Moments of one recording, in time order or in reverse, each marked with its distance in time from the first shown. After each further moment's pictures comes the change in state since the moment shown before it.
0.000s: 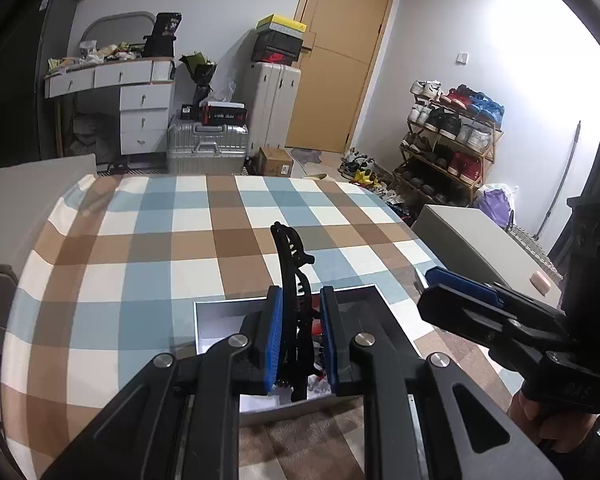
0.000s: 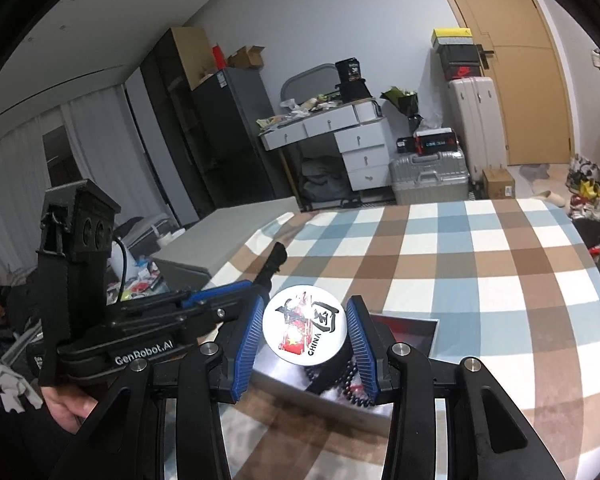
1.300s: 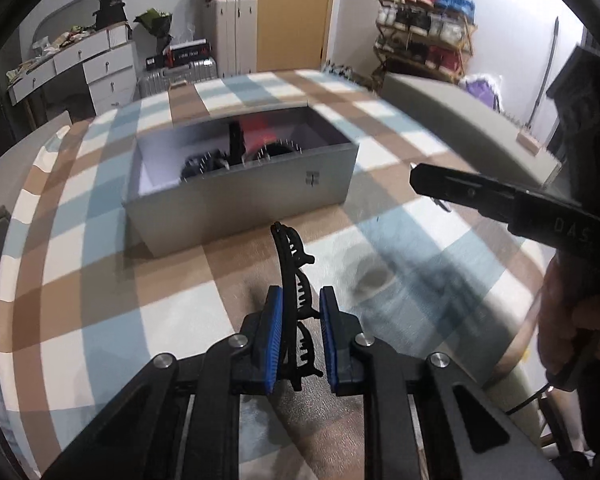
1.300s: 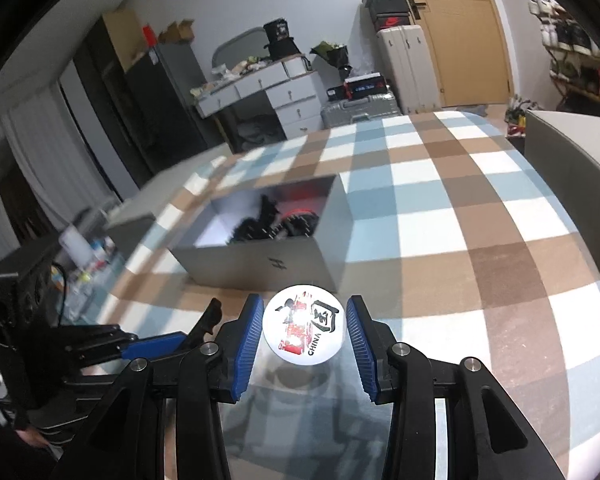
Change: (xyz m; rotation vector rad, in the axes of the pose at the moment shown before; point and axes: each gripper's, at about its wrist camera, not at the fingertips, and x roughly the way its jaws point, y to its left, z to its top) left arm -0.027 -0.055 -0.091 0.180 0.277 0.033; right arm -0.057 -0.023 -0.082 0.143 0.110 -0.167
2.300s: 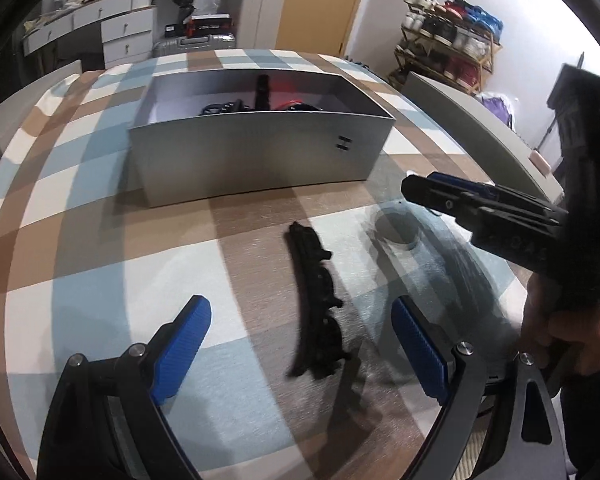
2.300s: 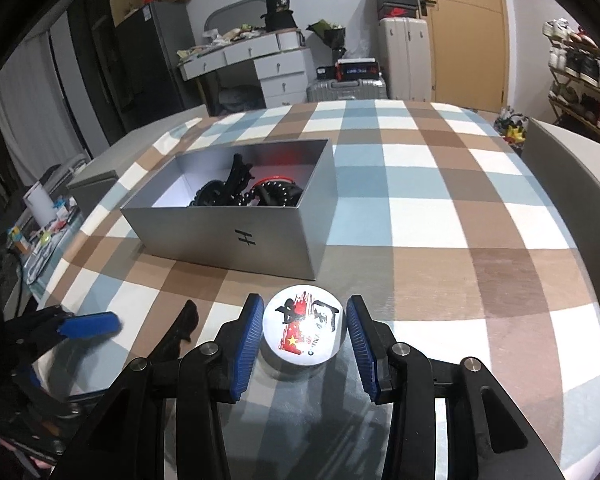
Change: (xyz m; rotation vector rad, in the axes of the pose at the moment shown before) left arm 0.031 0.013 -0.018 -0.129 0.052 -0.041; right arm 0.039 0.003 -0.011 -0.108 0.095 -0.162
